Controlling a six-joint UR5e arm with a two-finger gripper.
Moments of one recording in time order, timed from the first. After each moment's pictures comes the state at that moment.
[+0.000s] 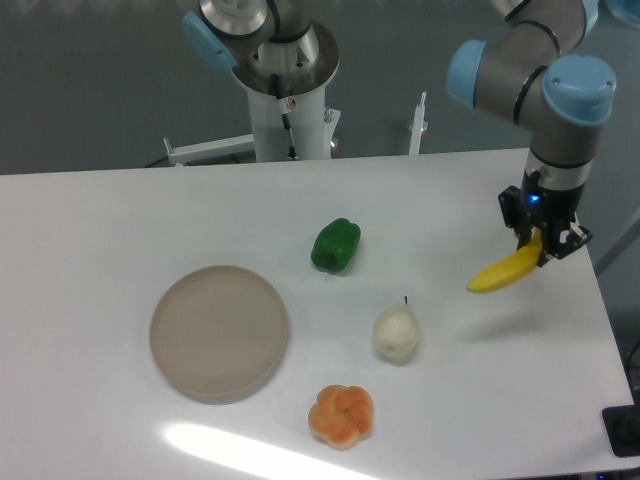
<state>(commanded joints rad) 2.67 -1.94 -1.68 -0.93 1.49 1.77</state>
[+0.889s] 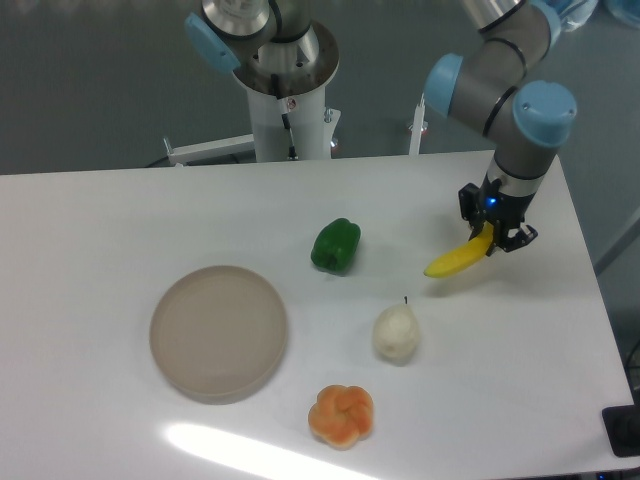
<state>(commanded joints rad) 2.67 -1.95 -1.86 -0.84 1.49 1.66</state>
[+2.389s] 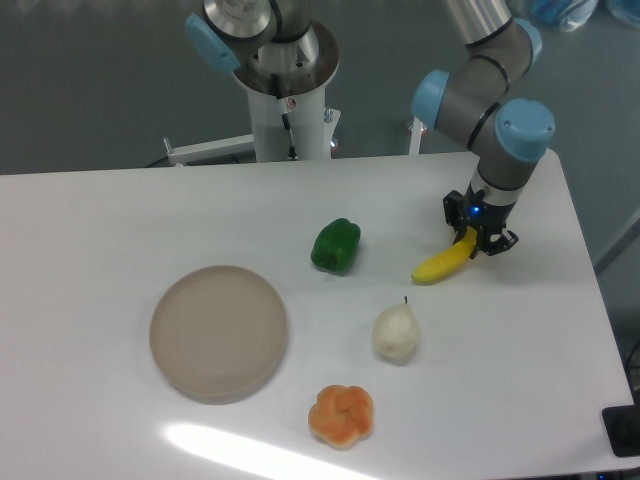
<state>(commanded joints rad) 2.68 -1.98 -1.89 -0.81 1.49 1.67</state>
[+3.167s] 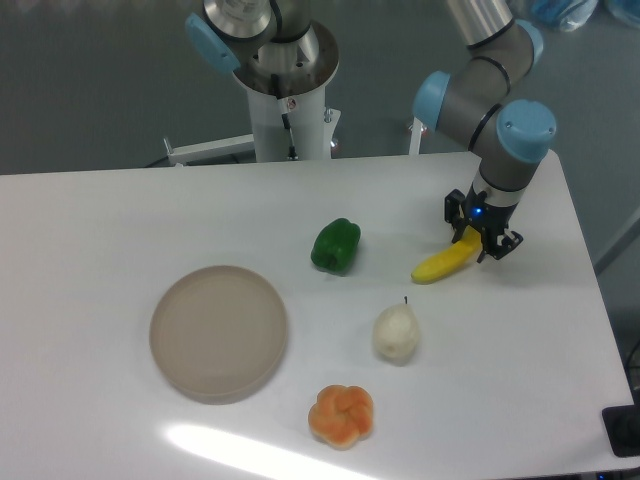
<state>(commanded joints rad) 2.67 -1.98 -1.87 -0.80 1.49 1.65</state>
